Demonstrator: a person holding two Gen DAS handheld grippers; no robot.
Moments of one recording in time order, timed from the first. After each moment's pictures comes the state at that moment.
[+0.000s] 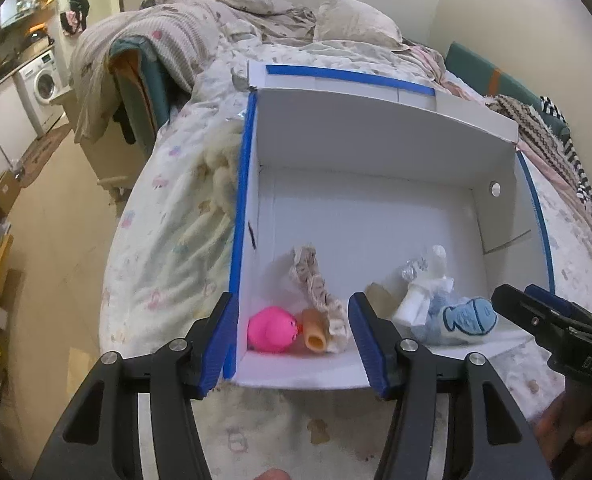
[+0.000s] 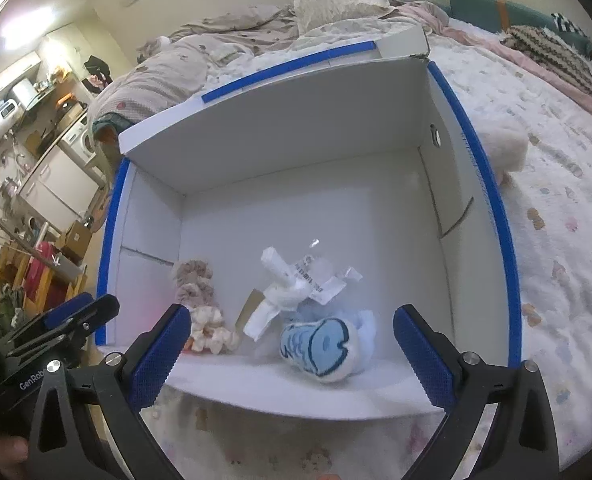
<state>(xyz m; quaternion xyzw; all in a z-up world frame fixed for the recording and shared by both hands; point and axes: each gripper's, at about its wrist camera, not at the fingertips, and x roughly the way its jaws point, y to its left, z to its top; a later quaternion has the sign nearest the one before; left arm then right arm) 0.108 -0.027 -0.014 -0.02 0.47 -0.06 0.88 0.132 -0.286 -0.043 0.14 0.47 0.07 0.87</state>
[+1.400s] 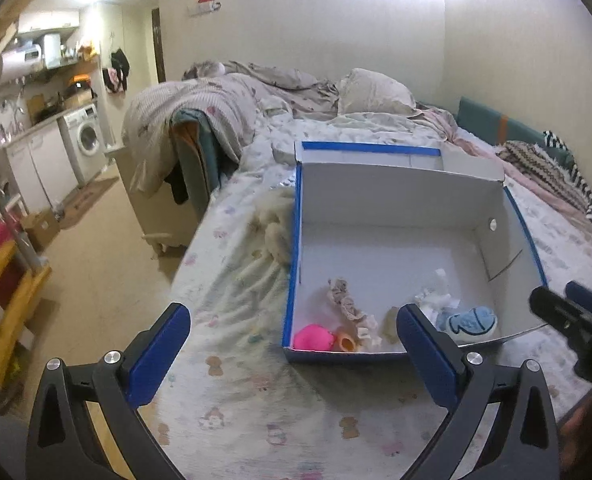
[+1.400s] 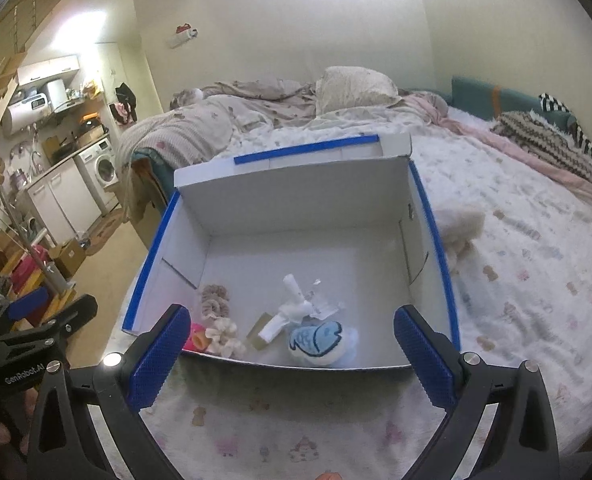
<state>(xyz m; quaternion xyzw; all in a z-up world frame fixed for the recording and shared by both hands) 0.025 -0.008 0.022 0.00 0.34 -0.01 0.94 0.051 -0.273 0.004 0.07 0.33 0.06 0.94</state>
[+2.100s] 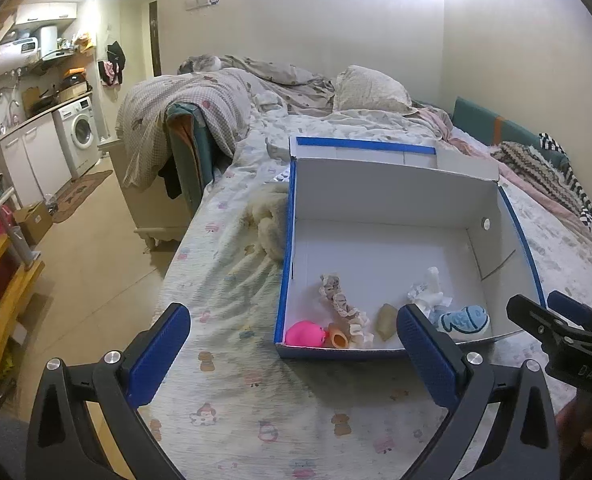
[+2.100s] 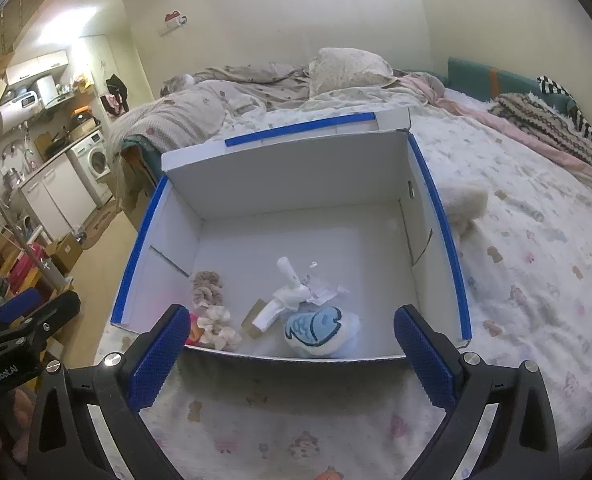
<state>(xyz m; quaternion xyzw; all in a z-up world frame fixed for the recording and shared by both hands) 0.026 -0.009 0.021 0.00 0.34 -0.02 0.94 0.058 -0.273 -0.010 0.08 0.36 0.05 0.93</state>
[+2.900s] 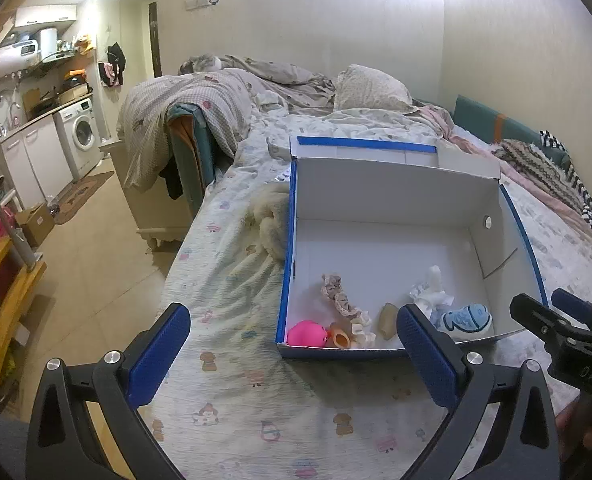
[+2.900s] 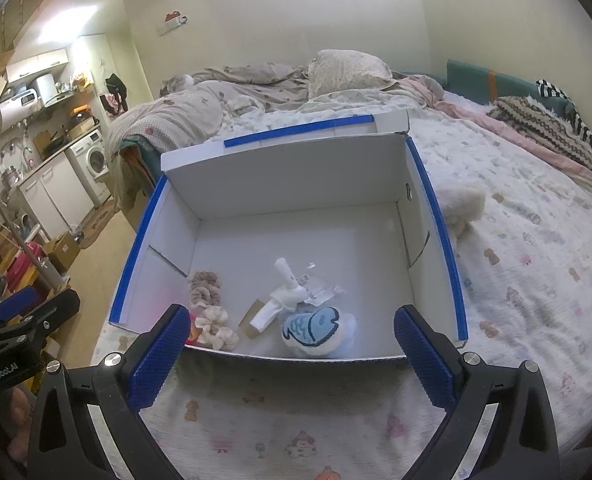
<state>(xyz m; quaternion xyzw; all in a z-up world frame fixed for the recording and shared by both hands) 0.025 -0.010 0.022 0.00 0.34 -0.02 0.94 0.059 -0.275 -0.009 0.08 0.36 0.05 0.93</state>
